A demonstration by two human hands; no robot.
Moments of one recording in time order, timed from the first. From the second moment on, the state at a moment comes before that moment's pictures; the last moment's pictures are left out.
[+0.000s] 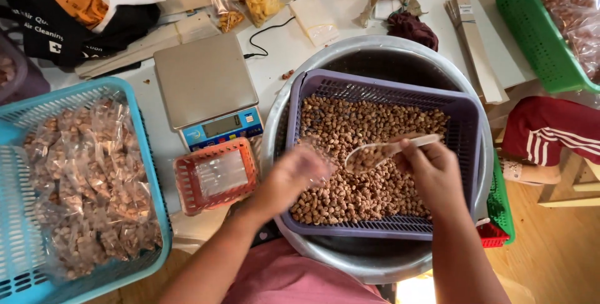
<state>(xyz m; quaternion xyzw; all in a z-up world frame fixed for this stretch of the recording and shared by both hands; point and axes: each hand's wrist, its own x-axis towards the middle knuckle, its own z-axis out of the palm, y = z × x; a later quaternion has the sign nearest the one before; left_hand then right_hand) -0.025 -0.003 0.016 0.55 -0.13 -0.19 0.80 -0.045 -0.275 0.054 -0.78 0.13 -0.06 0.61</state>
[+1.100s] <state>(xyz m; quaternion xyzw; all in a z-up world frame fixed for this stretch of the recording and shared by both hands) 0.103 0.112 -0.062 0.89 -0.03 0.18 0.41 -0.079 -0.333 -0.038 -0.90 0.16 -0.17 0.37</state>
